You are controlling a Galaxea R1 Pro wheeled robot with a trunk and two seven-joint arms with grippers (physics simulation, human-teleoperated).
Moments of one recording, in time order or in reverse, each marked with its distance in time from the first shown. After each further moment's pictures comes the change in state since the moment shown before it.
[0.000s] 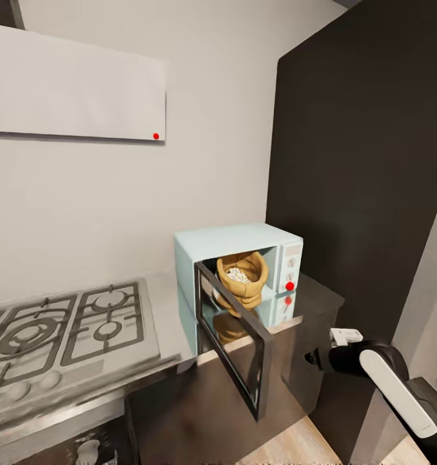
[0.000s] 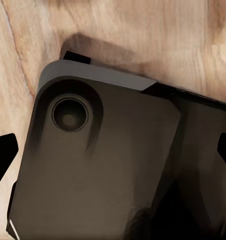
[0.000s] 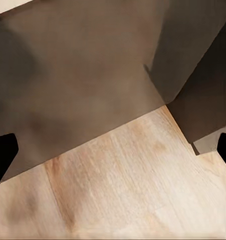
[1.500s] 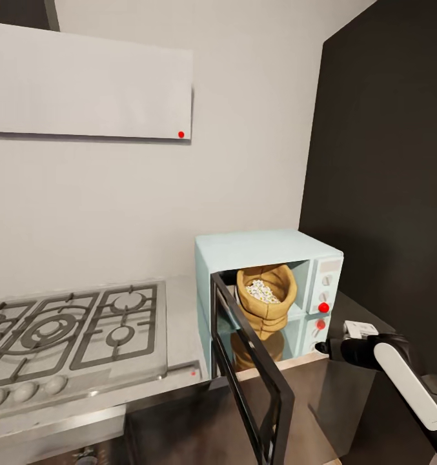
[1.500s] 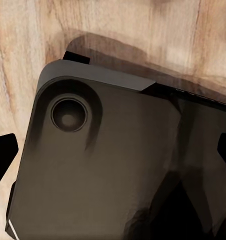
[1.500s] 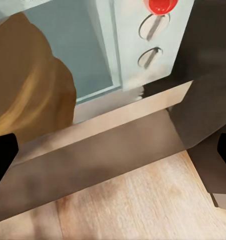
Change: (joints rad) left arm 0.000 -0.001 0.000 -0.001 0.002 0.000 0.000; right arm 0.000 0.000 -0.123 0.008 0.045 0.000 0.059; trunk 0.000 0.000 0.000
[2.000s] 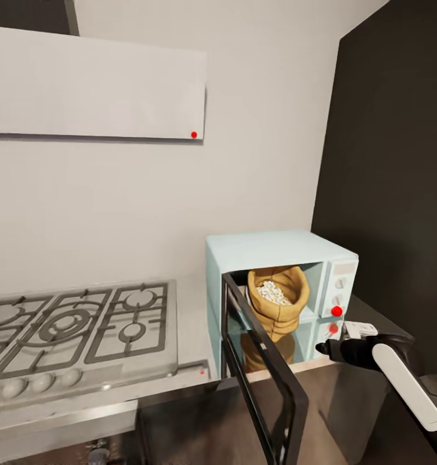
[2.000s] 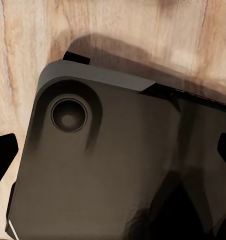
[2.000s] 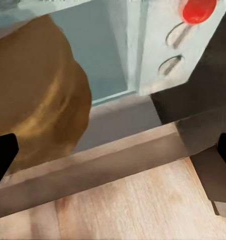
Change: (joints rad) left arm 0.000 0.000 0.000 -0.001 -0.001 0.000 0.000; right arm 0.000 0.000 0.012 -0.002 0.022 0.000 -0.003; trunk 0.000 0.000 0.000
